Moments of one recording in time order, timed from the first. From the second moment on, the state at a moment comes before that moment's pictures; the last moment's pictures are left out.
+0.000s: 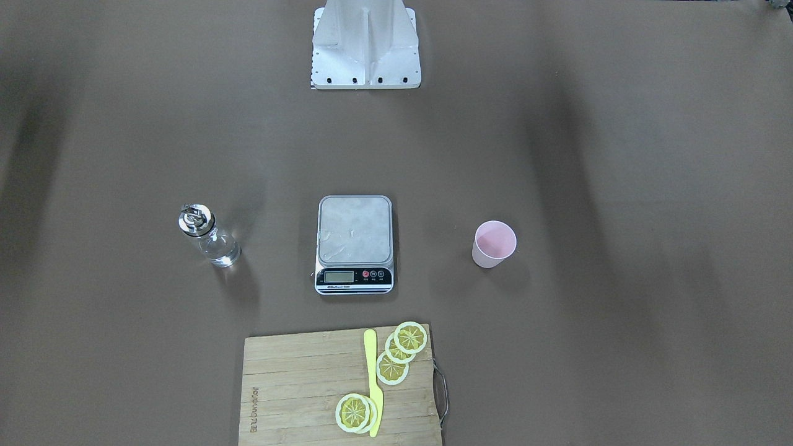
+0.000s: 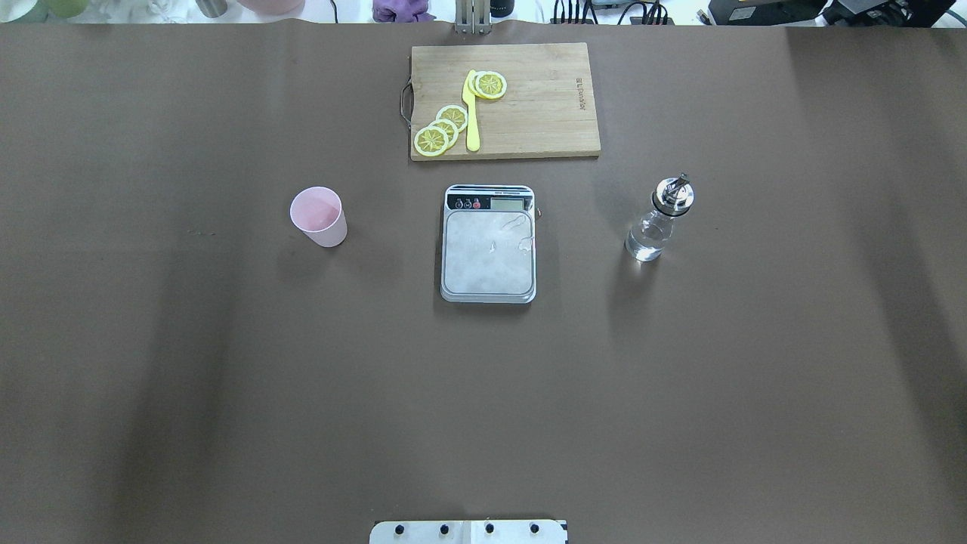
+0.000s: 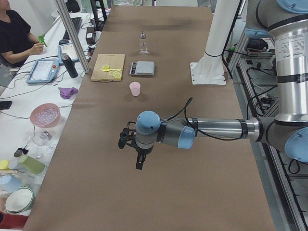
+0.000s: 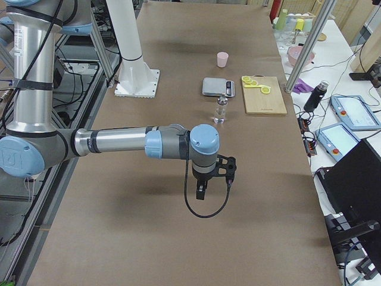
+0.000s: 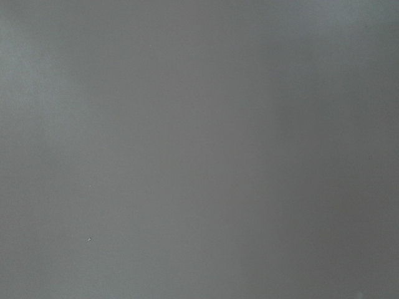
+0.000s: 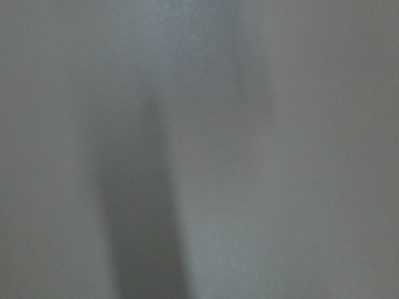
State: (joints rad) left arm -1.56 -1.39 -1.76 -1.79 -2.36 0.01; right arm 1.61 -1.69 1.81 -1.66 2.37 0.11
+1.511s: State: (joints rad) left arm -1.56 -1.39 -1.75 -1.79 -2.36 0.01; right arm 1.61 -1.69 1.79 -1.66 2.37 0.11
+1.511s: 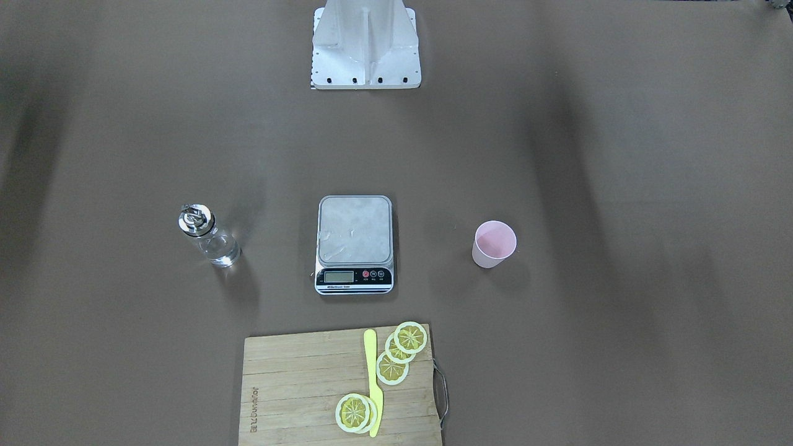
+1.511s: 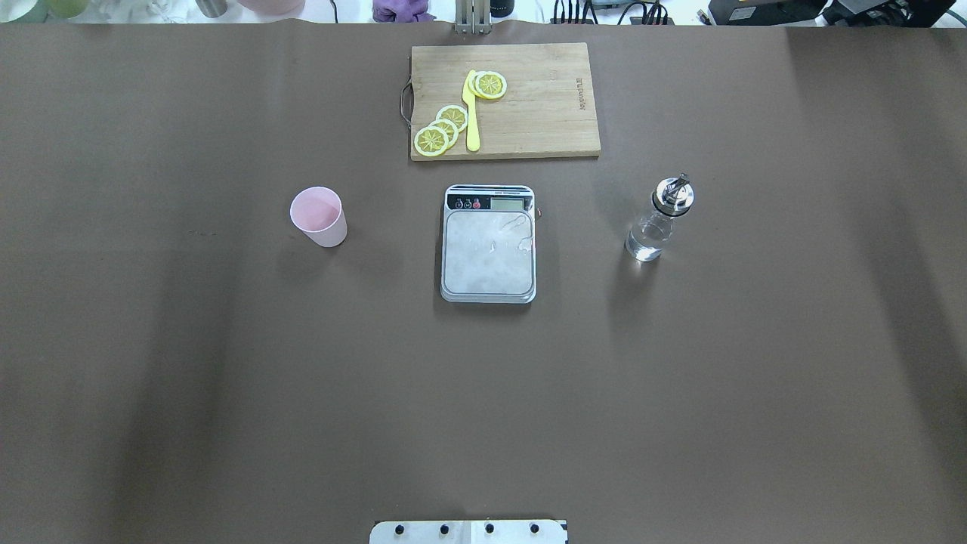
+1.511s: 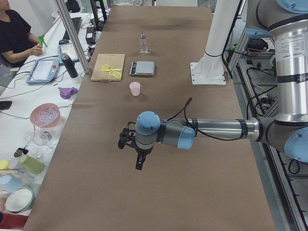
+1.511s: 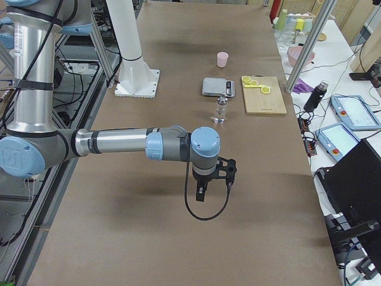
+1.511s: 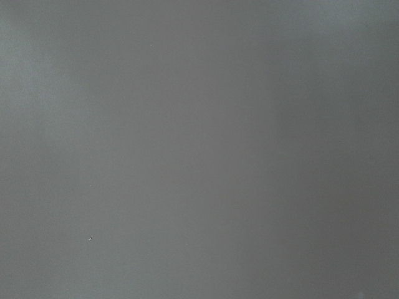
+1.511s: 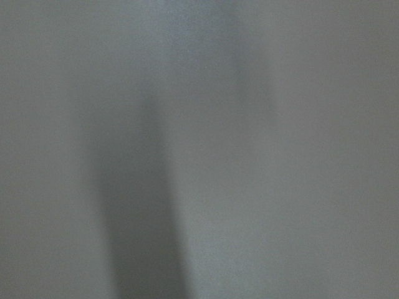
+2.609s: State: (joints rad) left arm -1.55 -1.44 -1.71 -1.85 -2.30 0.01; right arm 1.61 -1.58 1.70 -1.66 2.36 0.11
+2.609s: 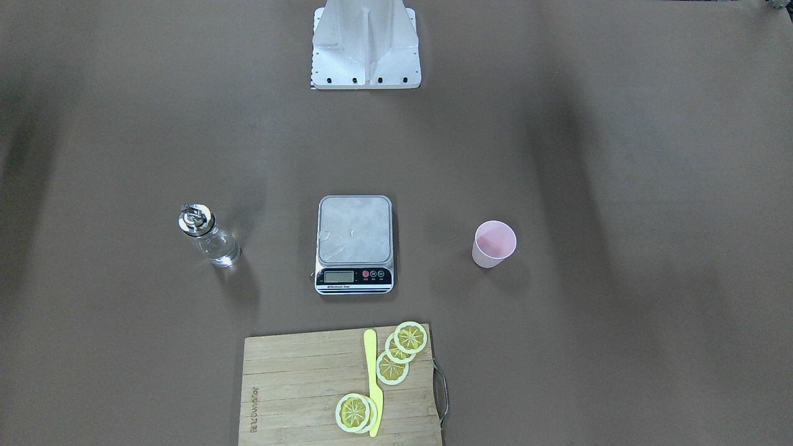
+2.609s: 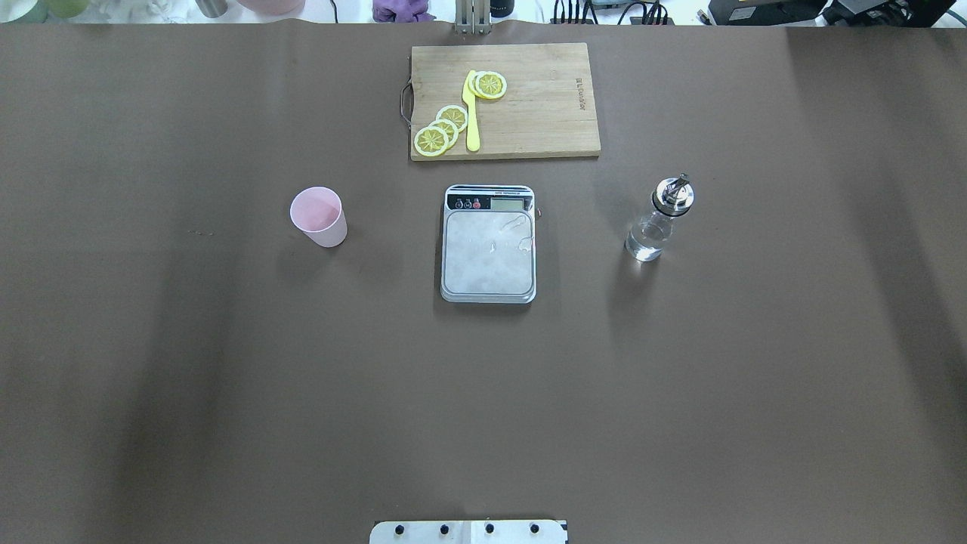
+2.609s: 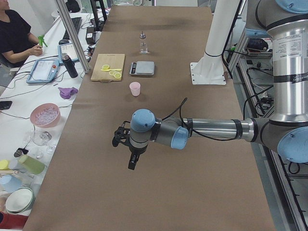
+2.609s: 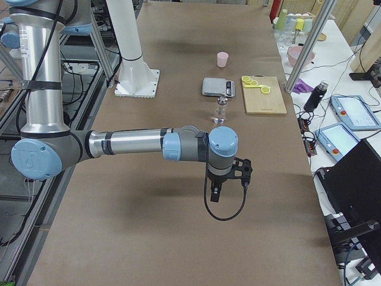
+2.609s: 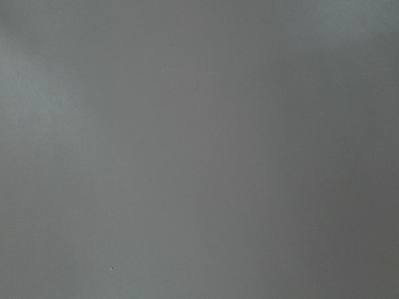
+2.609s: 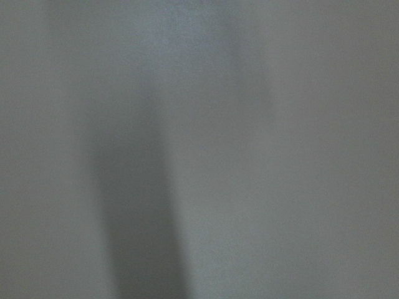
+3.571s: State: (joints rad) left arm -1.35 -1.73 -1.78 -1.77 -2.39 -0.68; right arm 1.60 -1.63 1.72 -1.51 2.37 0.13
